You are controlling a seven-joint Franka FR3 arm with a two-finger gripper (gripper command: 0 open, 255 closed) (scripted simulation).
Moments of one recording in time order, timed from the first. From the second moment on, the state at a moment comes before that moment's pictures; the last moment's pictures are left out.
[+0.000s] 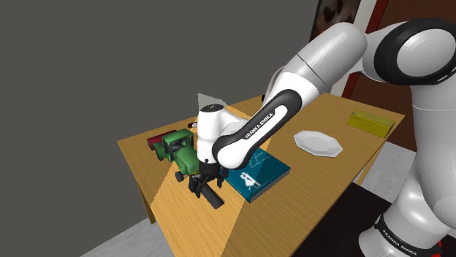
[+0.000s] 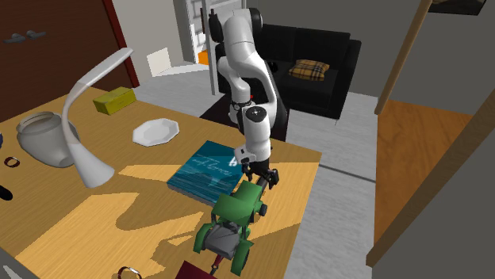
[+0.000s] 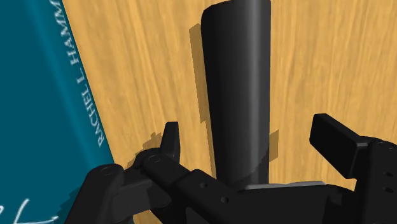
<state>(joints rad) 0.26 0.45 0.31 -2.04 -0.10 2.50 0.70</state>
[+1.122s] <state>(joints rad) 0.26 0.45 0.31 -2.04 -0.10 2.50 0.70</state>
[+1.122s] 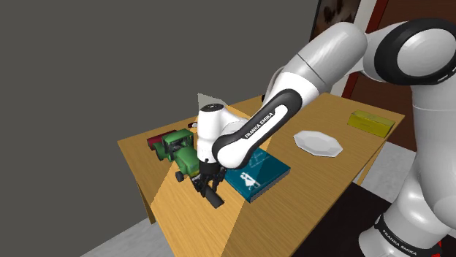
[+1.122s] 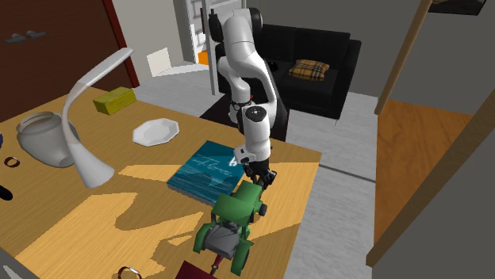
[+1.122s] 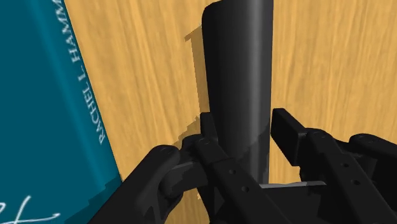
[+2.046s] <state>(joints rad) 0.23 0.32 0.34 -2.02 -0.04 2.36 0.67</state>
